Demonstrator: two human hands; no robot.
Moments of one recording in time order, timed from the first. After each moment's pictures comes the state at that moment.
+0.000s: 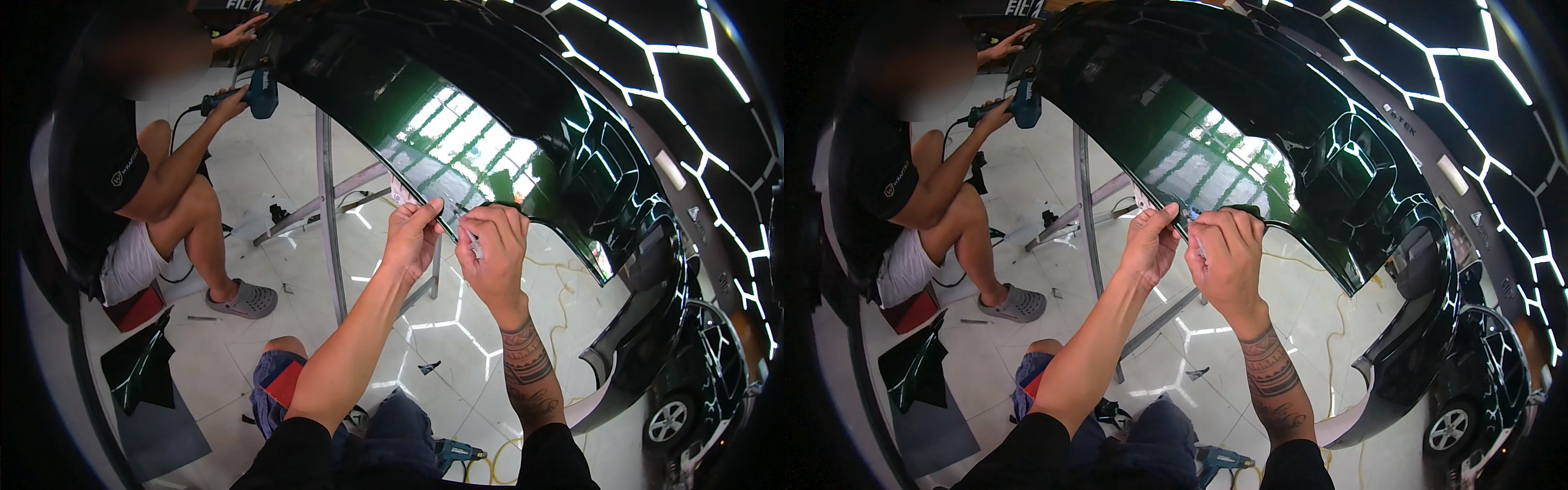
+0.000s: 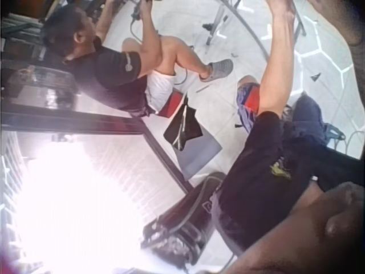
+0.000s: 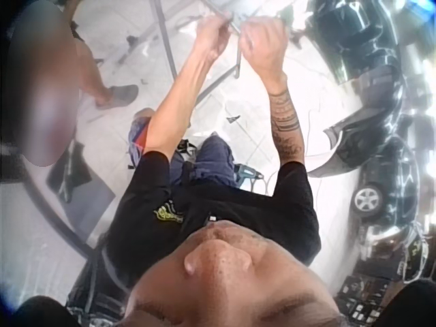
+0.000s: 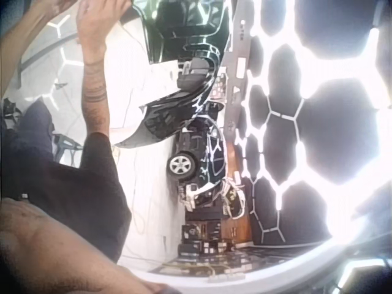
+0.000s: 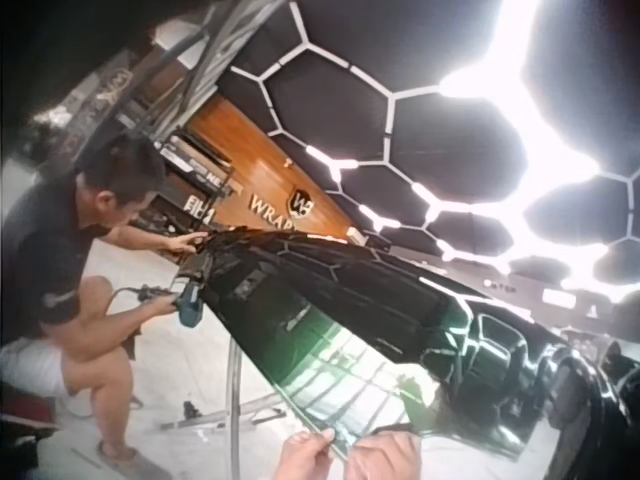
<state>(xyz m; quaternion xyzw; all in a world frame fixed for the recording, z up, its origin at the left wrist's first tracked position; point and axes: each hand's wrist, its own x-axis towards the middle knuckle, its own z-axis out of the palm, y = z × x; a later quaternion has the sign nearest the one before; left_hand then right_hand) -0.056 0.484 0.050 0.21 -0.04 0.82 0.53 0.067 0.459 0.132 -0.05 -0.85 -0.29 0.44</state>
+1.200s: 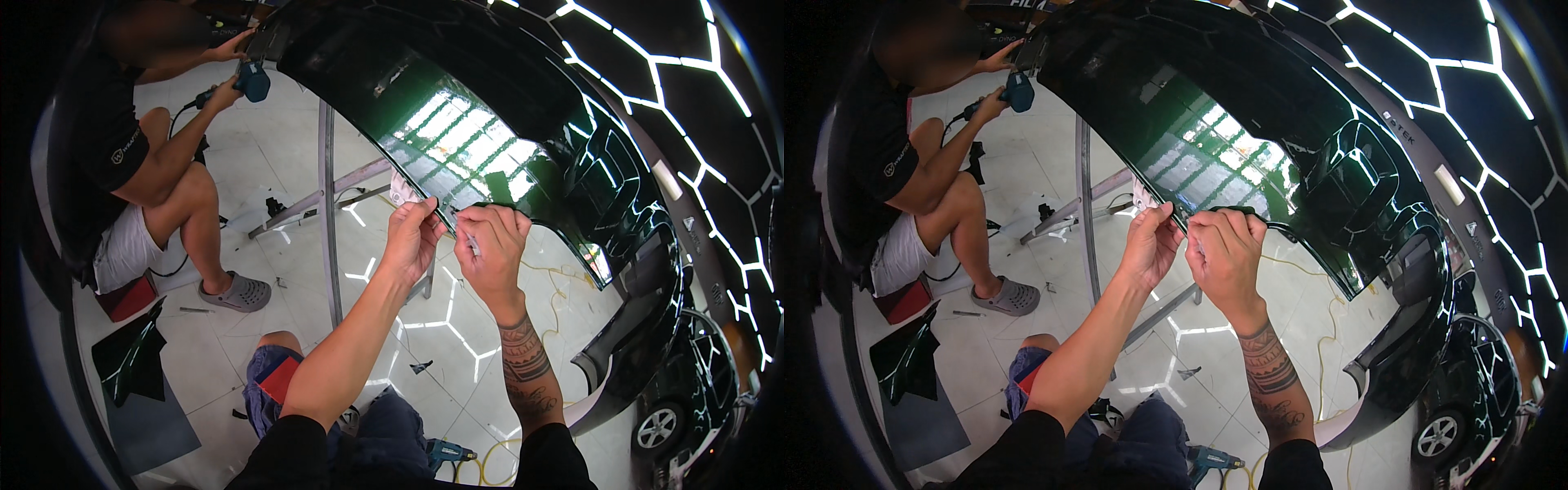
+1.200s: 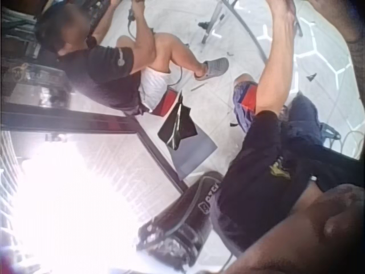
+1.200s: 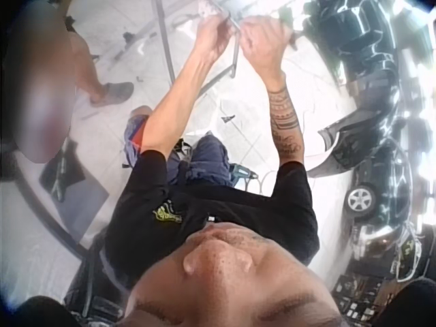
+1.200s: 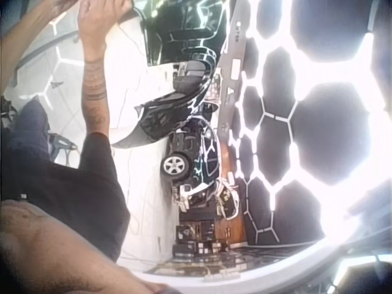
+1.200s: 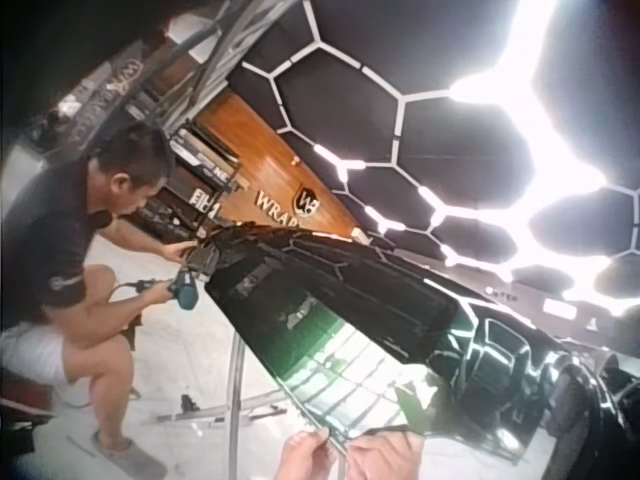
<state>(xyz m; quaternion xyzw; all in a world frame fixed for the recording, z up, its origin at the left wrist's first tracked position) -0.052 0.475 0.053 0.17 -0.06 0.82 0.54 0.064 0.464 0.132 -0.04 -0.85 -0.31 0.42</state>
